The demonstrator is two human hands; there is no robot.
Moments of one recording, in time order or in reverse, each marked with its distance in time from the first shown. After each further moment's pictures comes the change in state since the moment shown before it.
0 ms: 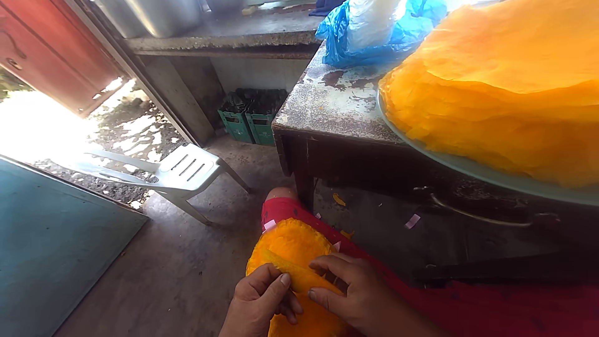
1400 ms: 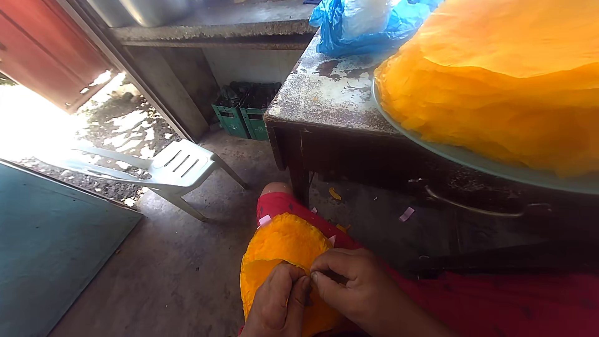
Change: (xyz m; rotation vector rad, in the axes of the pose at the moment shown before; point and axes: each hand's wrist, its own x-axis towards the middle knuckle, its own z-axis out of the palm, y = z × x) left_hand 0.008 -0.016 0.026 0.836 -0.052 0.540; right_hand 0.002 -0.013 -0.004 0.131 0.138 -0.172
